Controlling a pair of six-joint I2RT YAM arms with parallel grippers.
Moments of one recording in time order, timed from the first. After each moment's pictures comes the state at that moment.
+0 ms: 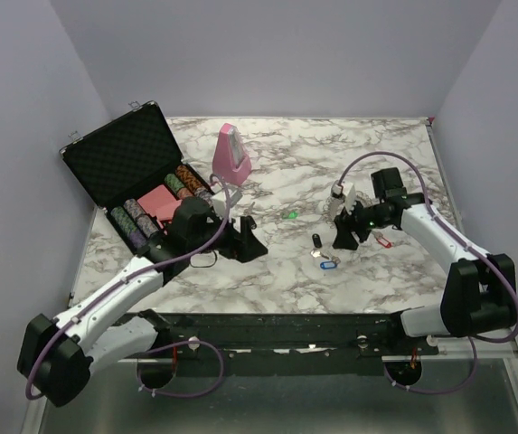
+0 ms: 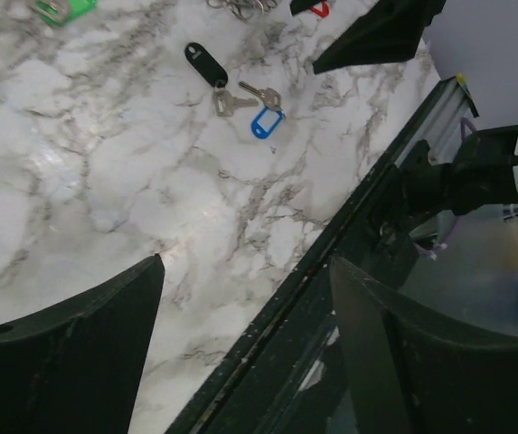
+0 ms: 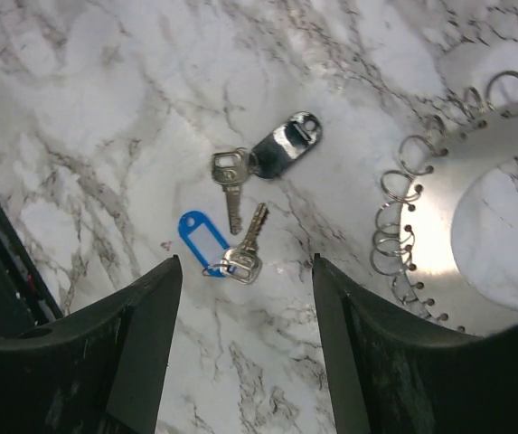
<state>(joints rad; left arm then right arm) -0.57 0.95 0.66 -0.18 0.49 -0.46 0.17 1.39 0.91 -0.70 -0.70 -0.71</state>
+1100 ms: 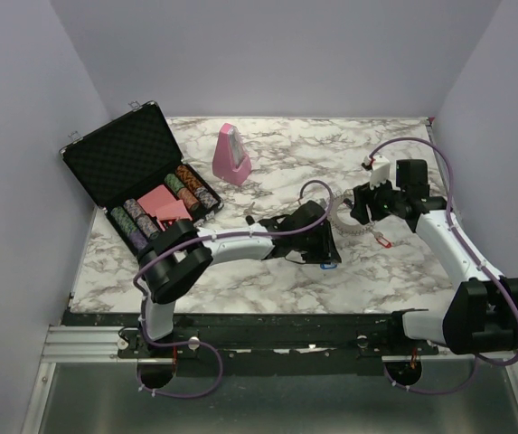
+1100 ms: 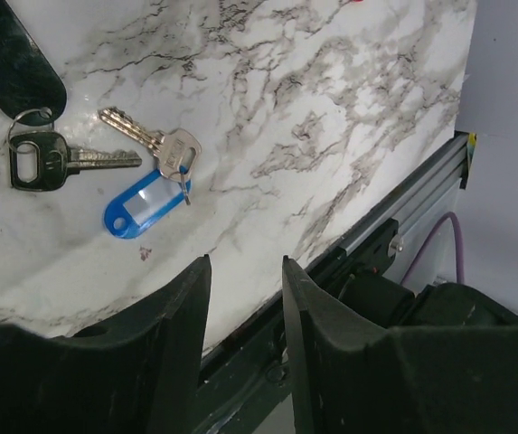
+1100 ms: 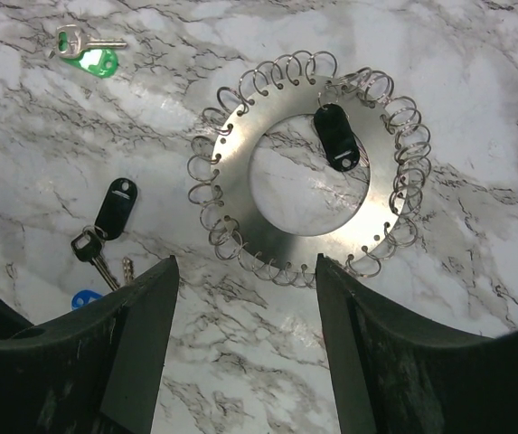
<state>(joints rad) -1.02 1.86 1.20 -0.05 0.21 -1.06 0.06 1.28 0.91 -0.44 -0.38 -0.31</state>
